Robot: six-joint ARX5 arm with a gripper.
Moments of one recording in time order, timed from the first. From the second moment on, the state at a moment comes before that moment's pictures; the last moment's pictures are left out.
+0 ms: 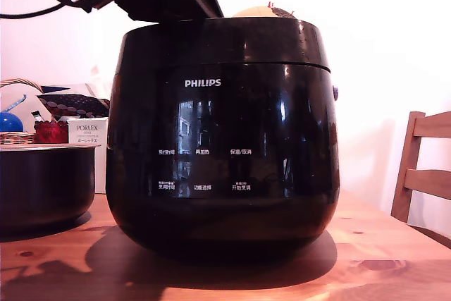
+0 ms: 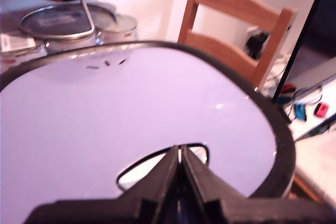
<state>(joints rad) -1.01 1.20 0.71 0.20 -0.29 -0.26</state>
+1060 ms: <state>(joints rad) -1.01 1.18 0.67 0.59 -0.32 -0.02</state>
